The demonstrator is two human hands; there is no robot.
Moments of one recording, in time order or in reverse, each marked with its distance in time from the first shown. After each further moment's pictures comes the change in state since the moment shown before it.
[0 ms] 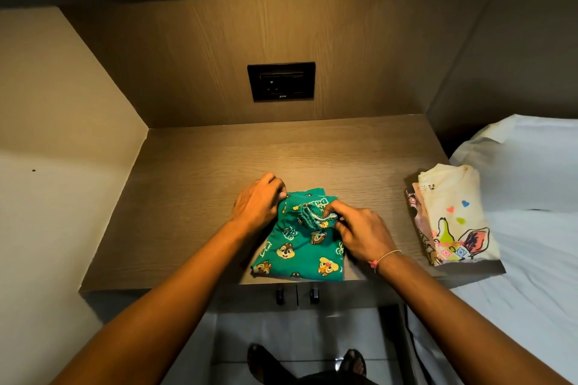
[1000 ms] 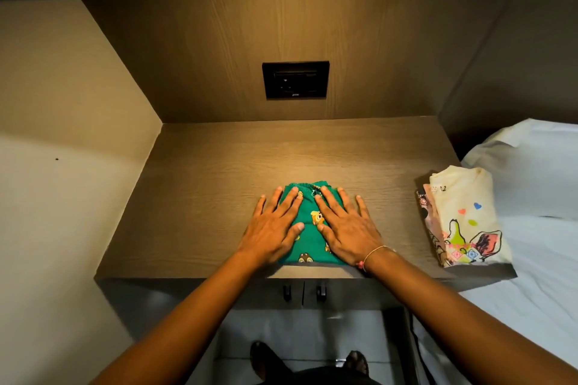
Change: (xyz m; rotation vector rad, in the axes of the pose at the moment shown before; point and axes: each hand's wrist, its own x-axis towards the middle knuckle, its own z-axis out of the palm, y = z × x) left_hand -0.062 0.016 0.016 0.215 -0.157 0.054; right_hand 0.017 -0.006 0.039 -0.386 -0.162 -0.097
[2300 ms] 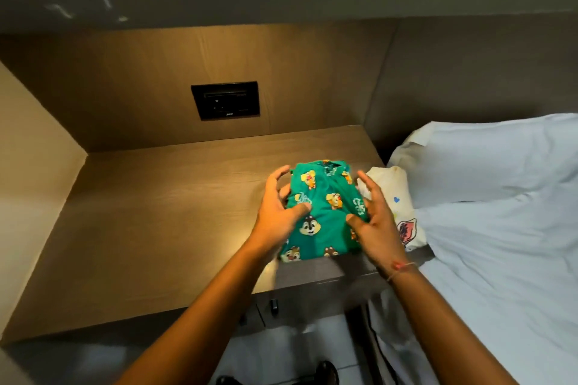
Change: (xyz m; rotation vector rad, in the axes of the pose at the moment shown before) left_hand 0.043 0.135 -0.089 -1.700 0.031 -0.222; right_hand -0.101 0.049 -0.095 1.329 0.552 0.428
